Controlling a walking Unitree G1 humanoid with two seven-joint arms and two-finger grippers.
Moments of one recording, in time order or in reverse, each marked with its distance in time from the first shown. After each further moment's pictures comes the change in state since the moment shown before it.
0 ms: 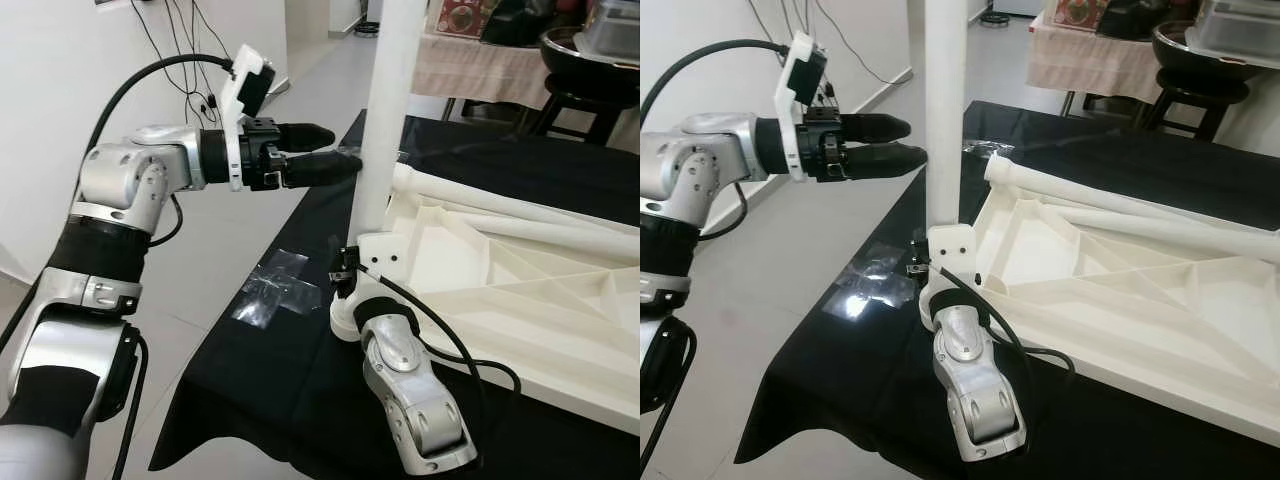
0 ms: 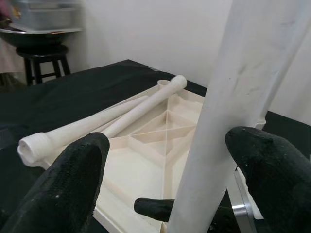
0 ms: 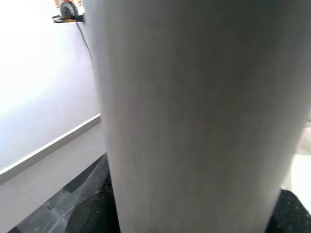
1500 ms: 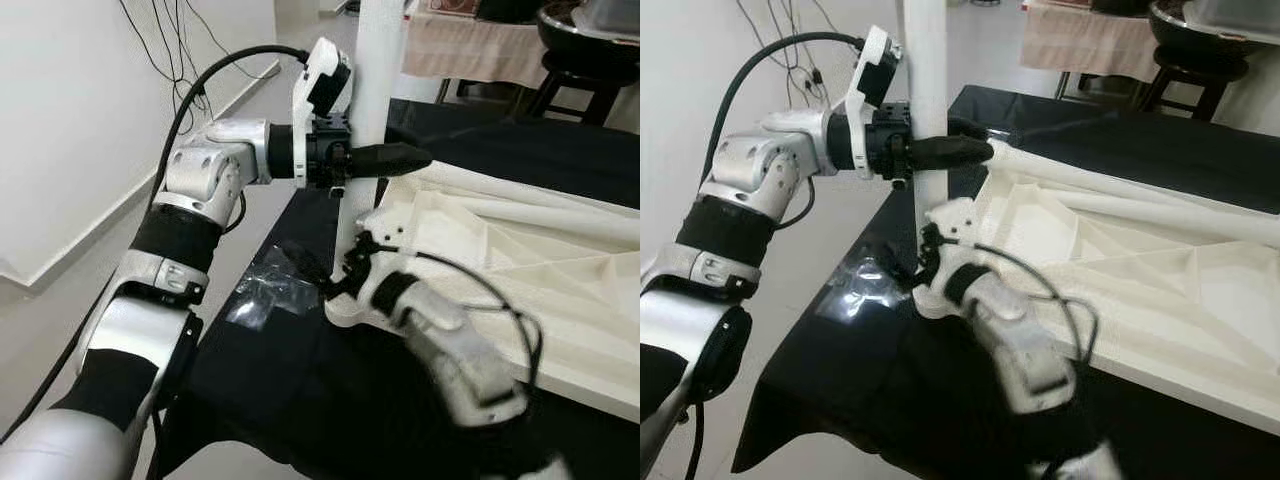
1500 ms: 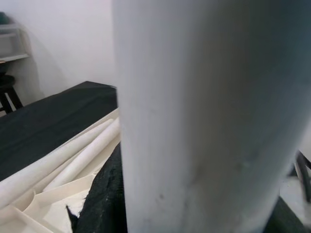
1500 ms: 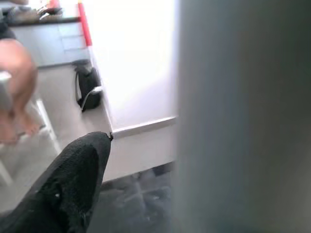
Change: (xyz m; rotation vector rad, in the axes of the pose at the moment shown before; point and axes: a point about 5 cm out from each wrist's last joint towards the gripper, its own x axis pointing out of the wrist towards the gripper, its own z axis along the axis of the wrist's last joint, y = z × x) left arm 0.057 -0.013 0.000 0.093 -0.092 -0.166; right arm 0.024 -0.038 0.041 -0.118 -0.049 0.778
